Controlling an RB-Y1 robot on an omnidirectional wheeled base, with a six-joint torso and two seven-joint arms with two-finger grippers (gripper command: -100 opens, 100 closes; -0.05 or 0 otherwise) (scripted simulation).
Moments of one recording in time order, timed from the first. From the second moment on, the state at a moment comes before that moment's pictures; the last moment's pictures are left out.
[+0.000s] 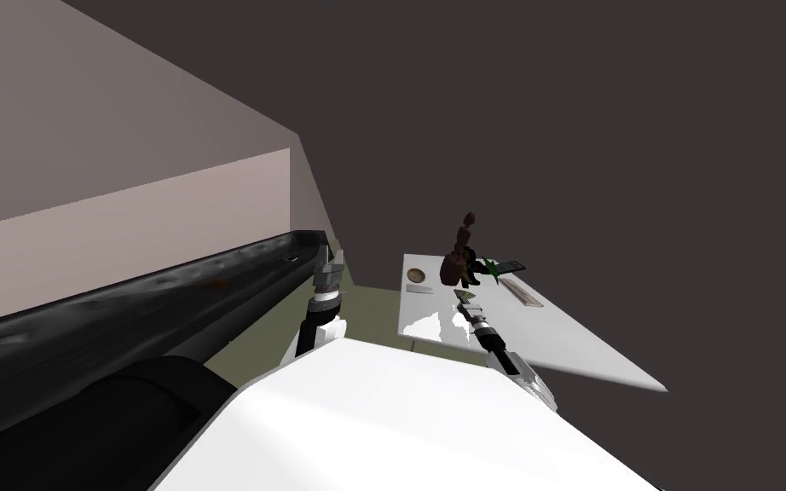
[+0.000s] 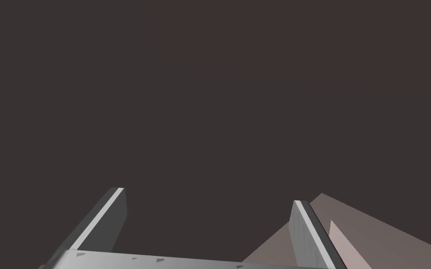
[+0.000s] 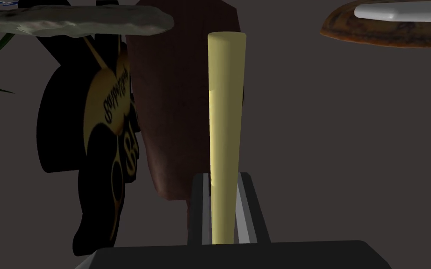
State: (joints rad) left arm 0.49 0.03 -0.01 -2.29 0.03 -0.62 -0.10; right arm -0.05 -0.35 -0.10 -0.78 0.30 -0.80 1.00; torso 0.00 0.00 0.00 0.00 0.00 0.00
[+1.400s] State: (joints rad) left arm 0.49 0.03 -0.01 -2.29 0.03 -0.62 -0.10; right arm -0.22 -0.31 -0.24 -0.55 0.22 -0.81 1.15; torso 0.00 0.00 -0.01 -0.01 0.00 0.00
